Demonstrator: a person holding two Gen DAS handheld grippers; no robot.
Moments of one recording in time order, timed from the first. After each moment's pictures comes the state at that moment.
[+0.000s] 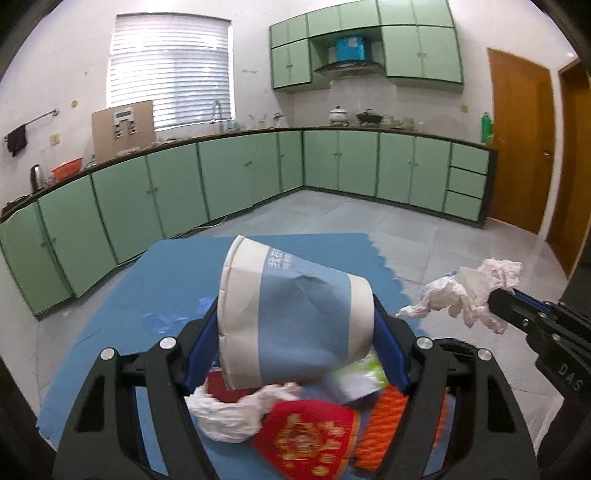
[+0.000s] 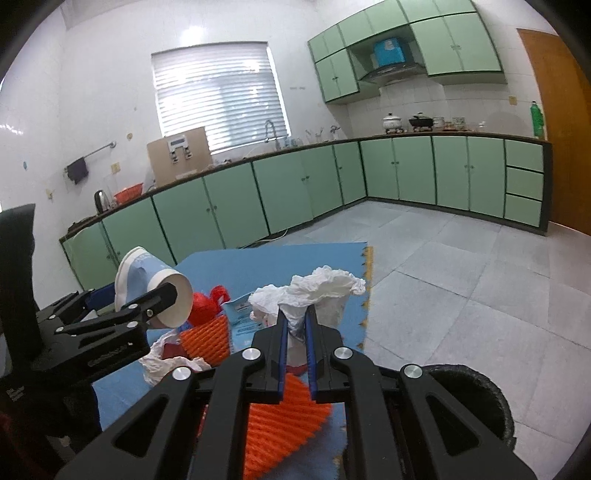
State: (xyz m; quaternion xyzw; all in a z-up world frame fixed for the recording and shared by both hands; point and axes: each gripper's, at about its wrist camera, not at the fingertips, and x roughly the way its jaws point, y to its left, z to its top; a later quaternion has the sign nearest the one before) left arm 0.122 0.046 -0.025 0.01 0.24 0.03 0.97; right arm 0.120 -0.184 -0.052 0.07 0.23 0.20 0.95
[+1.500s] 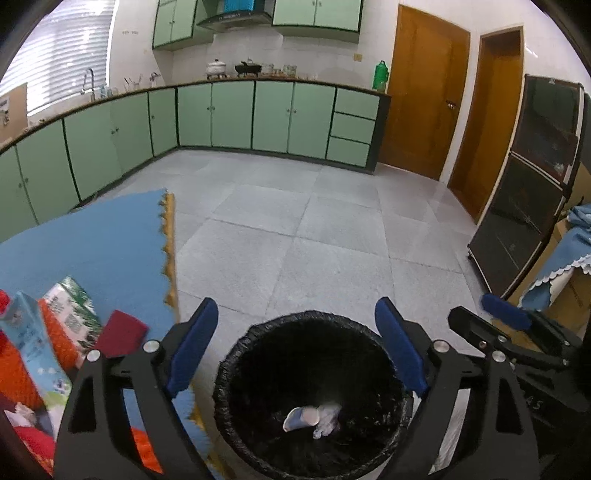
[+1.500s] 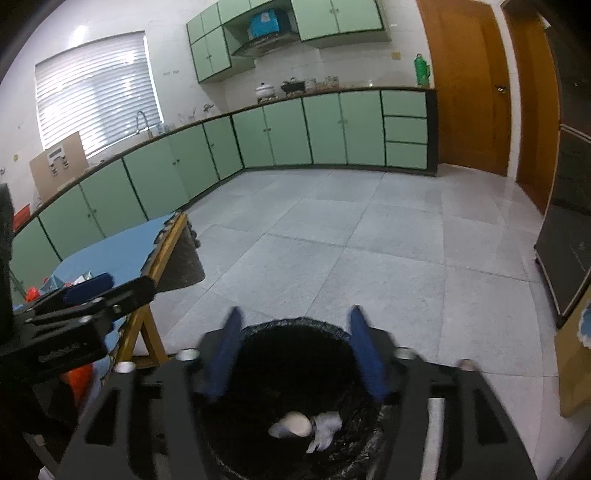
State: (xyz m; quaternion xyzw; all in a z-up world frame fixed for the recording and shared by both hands) left arm 0.201 -0.143 -0.112 0.01 0.33 -0.19 0.93; right arm 0.135 -0.361 -0.113 0.10 0.30 -0.02 0.95
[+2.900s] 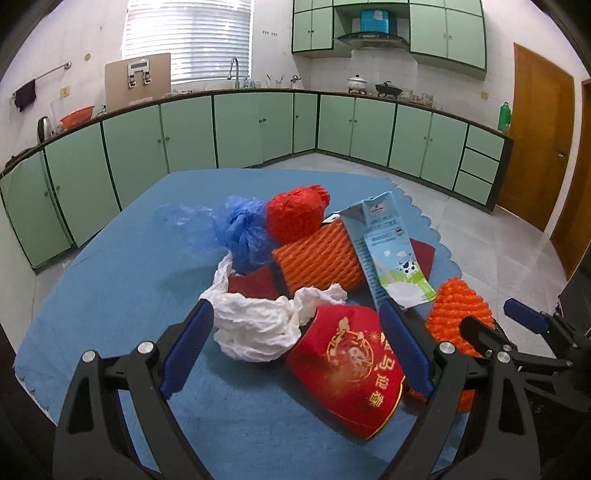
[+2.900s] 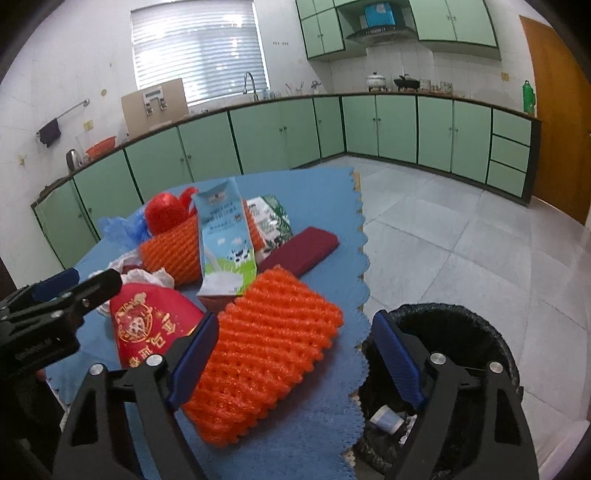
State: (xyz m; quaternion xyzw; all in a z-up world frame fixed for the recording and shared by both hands) left arm 0.085 0.094 -0.105 -0.03 0.31 0.06 0.95; right arm 0.118 -0.128 -0.136 0.02 0.33 0.17 0.93
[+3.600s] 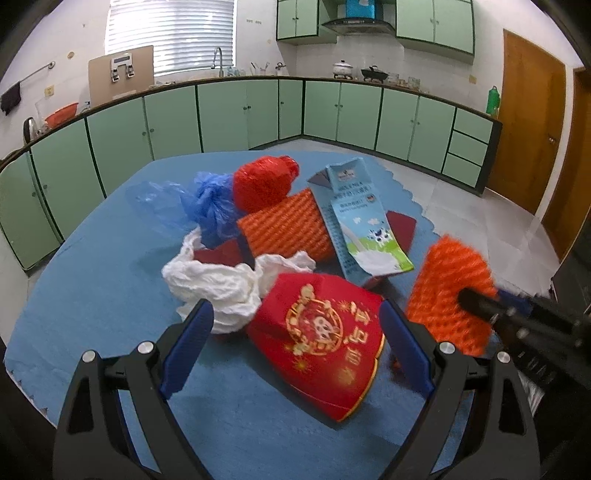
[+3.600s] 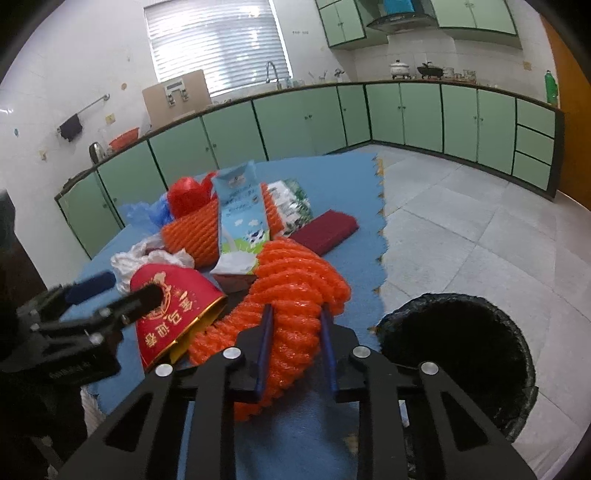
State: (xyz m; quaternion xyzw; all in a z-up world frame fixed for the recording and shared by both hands) left arm 0.085 0.066 -0.122 -0.02 0.34 0.03 0.94; right arm 0.109 -0.149 -0.129 0.04 0.33 0.22 0.92
